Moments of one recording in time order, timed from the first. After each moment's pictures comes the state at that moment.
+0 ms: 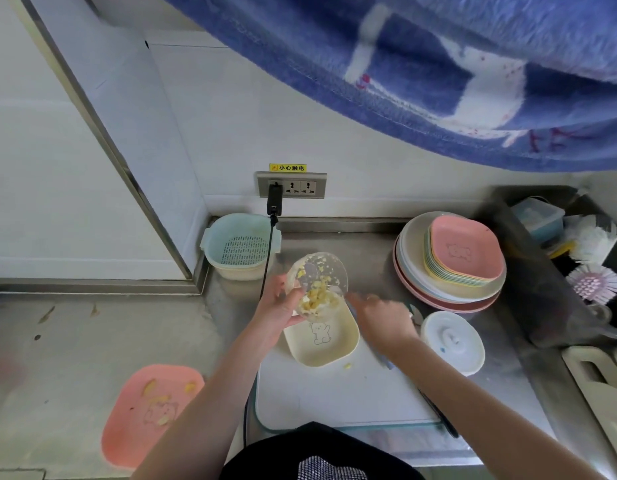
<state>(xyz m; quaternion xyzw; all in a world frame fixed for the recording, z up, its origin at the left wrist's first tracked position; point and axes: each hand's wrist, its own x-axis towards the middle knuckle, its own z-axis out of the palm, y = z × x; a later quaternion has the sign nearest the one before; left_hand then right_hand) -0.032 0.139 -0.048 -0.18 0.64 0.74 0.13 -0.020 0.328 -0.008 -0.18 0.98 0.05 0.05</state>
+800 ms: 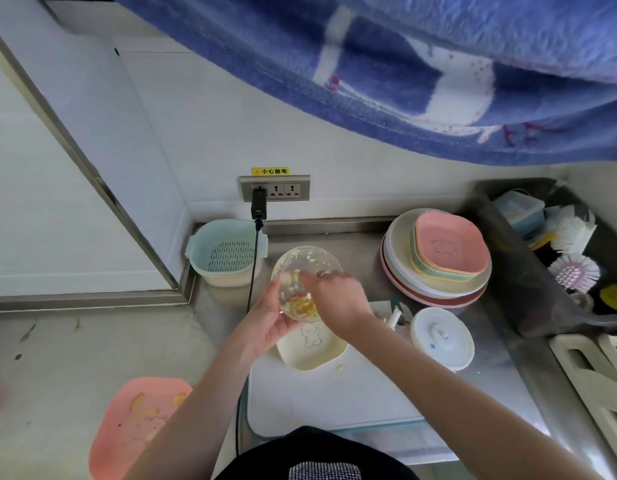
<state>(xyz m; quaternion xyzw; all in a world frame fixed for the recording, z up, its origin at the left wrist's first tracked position) -0.034 0.146 -0.033 -0.20 0.50 0.81 0.23 -0.040 0.286 0.011 -0.23 0.97 -0.05 -0.03</state>
